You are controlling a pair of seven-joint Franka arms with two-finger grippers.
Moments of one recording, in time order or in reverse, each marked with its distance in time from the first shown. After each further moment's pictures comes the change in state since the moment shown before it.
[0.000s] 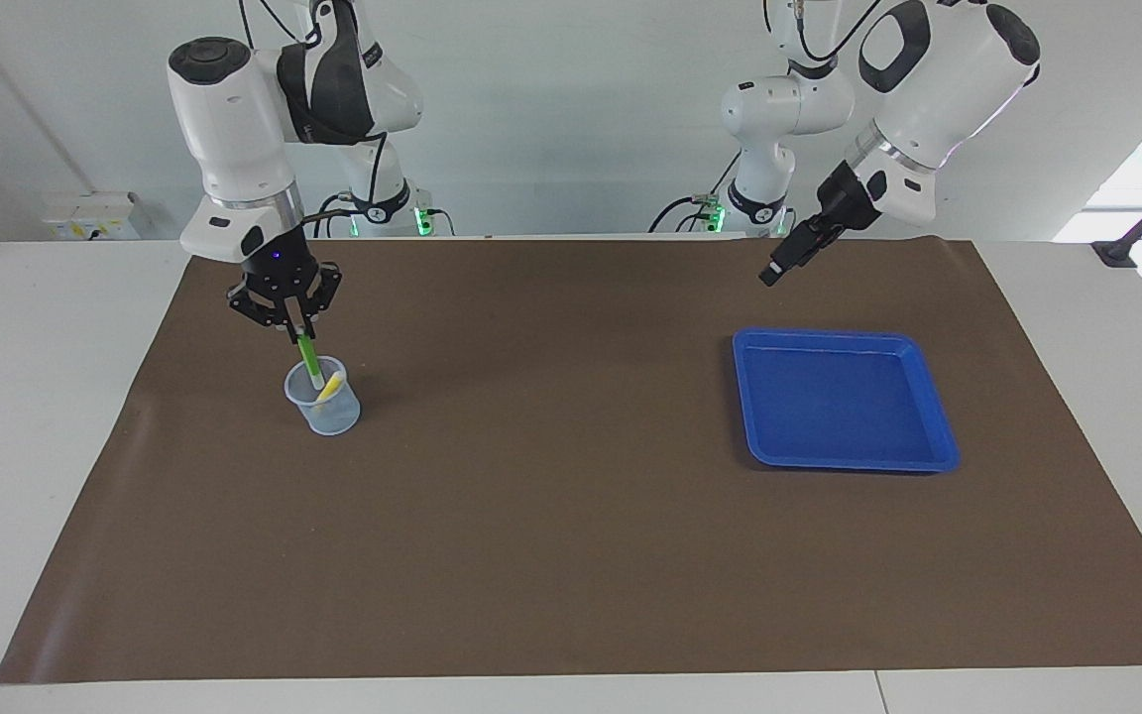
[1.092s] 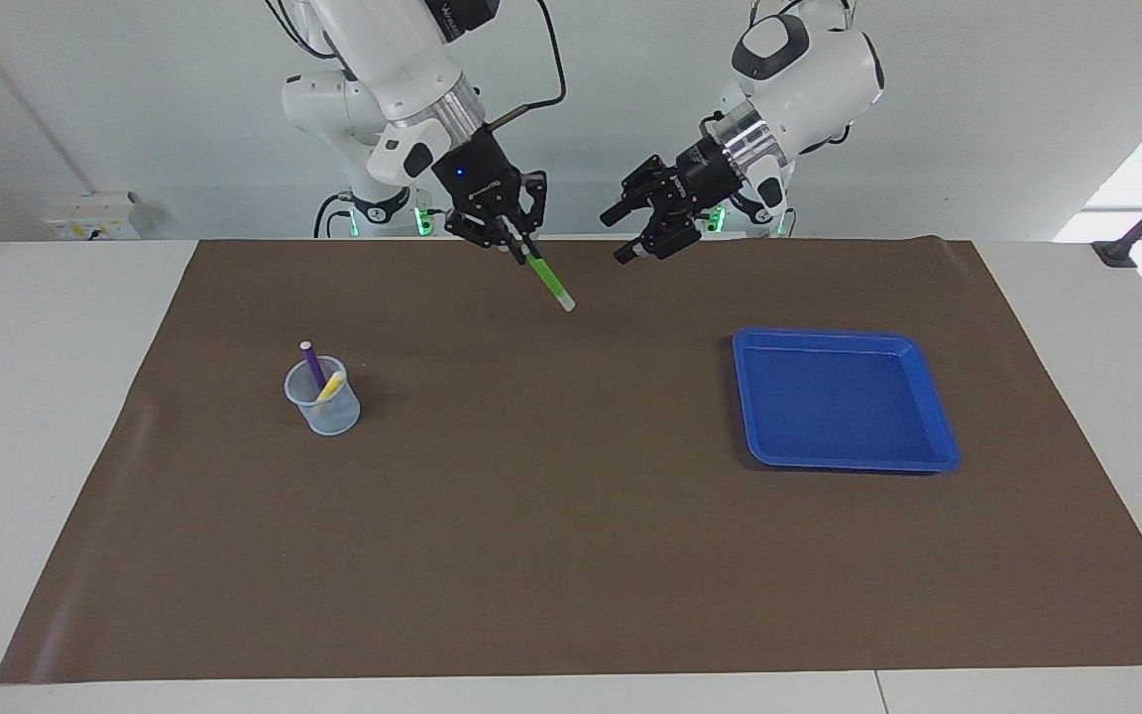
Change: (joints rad) left arm -0.297 -0.081 -0.013 -0.240 -0.669 0.494 -0.940; right arm 0.008 0.058 0.289 0.251 0.269 -0.156 0.571
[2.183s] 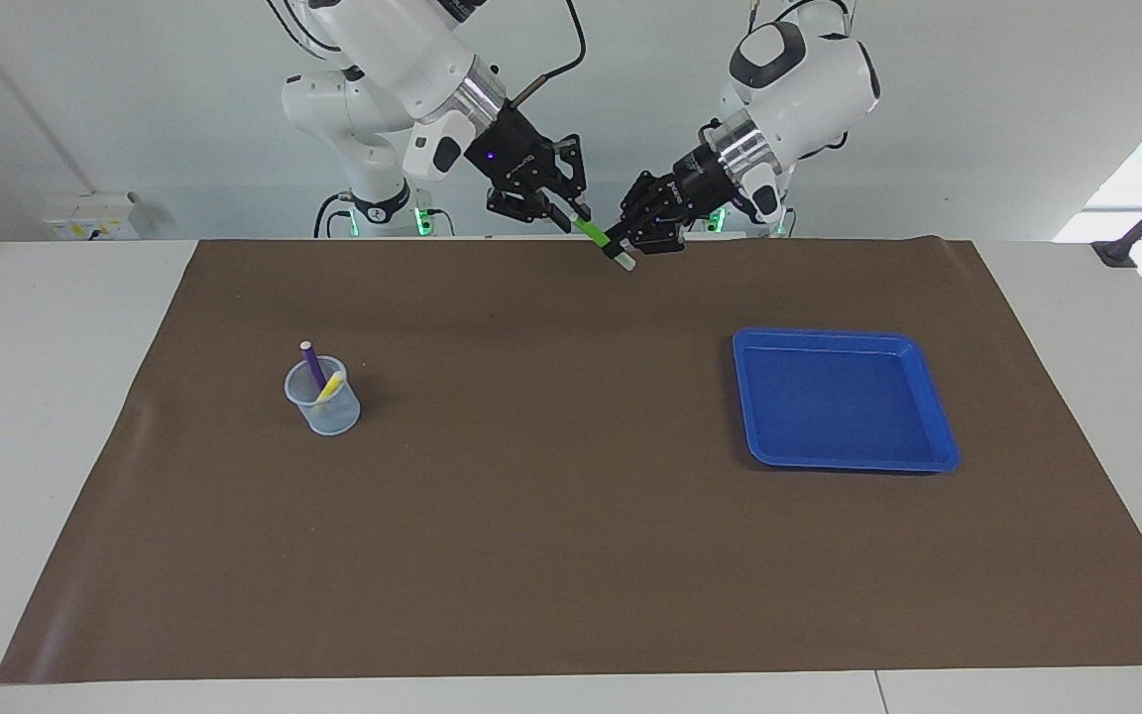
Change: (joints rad) left arm -0.031 0.019 -0.009 0.006 -0.039 0.004 -0.019; right arm 0.011 0.007 0.067 0.033 0.458 0.064 0.090
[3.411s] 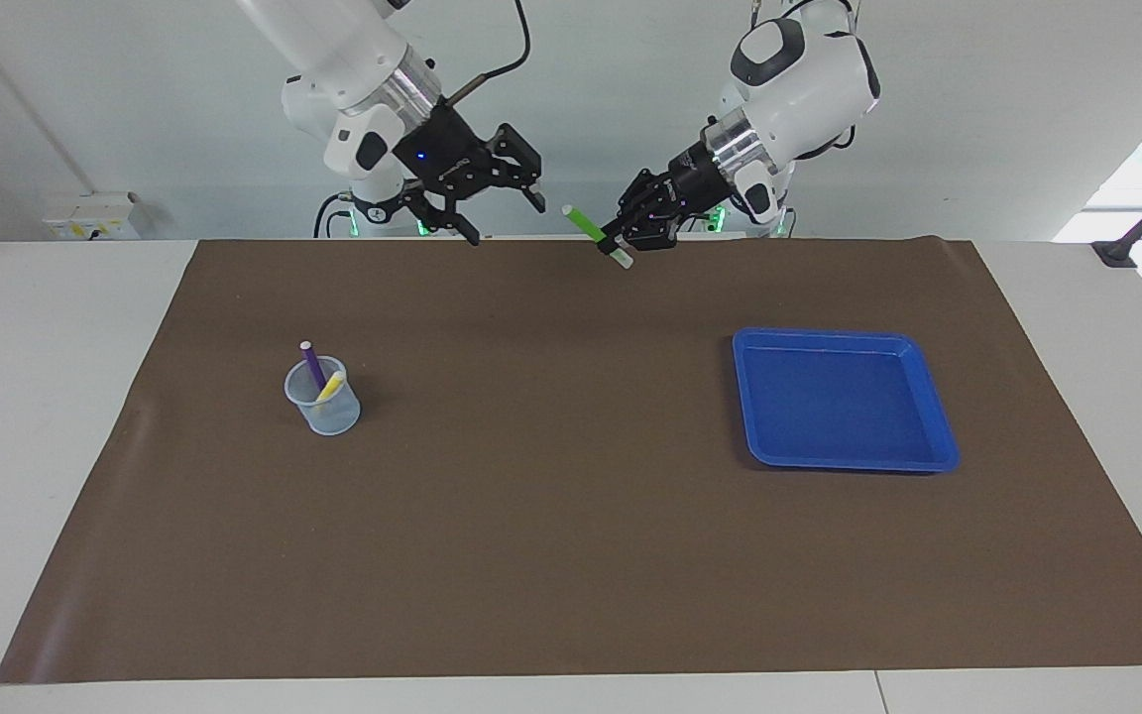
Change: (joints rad) left arm 0.000 0.020 -0.005 0.035 0.028 -0.044 0.030; right arm 0.001 0.051 -0.076 0.114 -0.076 -0.128 -0.002
